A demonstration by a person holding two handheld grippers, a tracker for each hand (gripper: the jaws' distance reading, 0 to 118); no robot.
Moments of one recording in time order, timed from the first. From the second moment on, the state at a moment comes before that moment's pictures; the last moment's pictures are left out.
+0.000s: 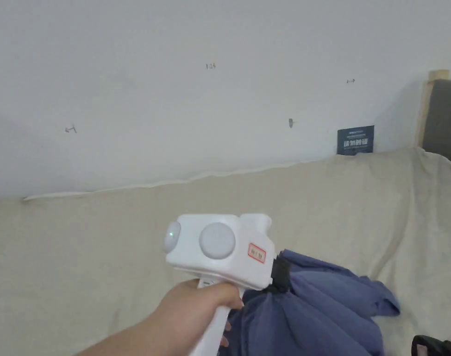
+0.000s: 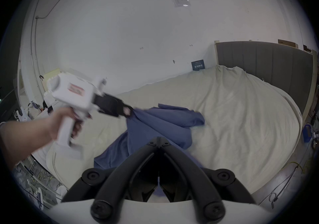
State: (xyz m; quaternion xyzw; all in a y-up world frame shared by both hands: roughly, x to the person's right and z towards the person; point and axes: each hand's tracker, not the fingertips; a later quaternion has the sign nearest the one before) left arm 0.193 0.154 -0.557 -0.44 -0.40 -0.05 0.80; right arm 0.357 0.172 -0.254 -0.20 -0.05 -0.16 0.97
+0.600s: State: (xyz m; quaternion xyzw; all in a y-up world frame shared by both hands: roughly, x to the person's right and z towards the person) left arm 0.101 0.152 -0.525 -0.40 -0.40 0.06 0.82; right arm 0.348 0.158 -0.262 -0.23 -0.04 -0.17 0.96
